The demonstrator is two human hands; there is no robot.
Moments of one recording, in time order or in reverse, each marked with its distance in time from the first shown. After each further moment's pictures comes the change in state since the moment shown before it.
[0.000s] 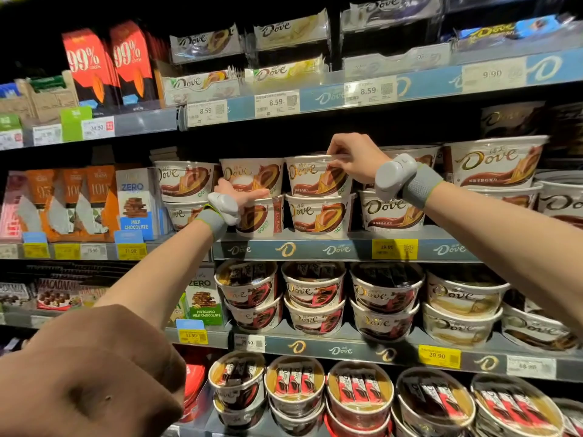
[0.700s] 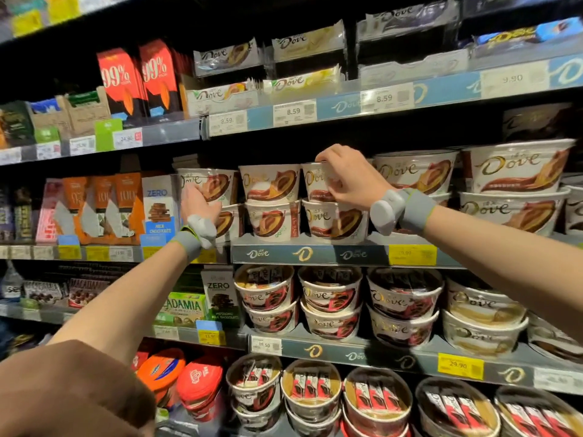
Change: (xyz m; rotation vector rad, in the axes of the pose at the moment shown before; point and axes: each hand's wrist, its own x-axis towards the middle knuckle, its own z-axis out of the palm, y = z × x) left_hand -0.003 -0.048 -0.063 0.142 0.431 0.113; right_hand -0.014 -0.026 0.030 -0.203 0.120 -0.288
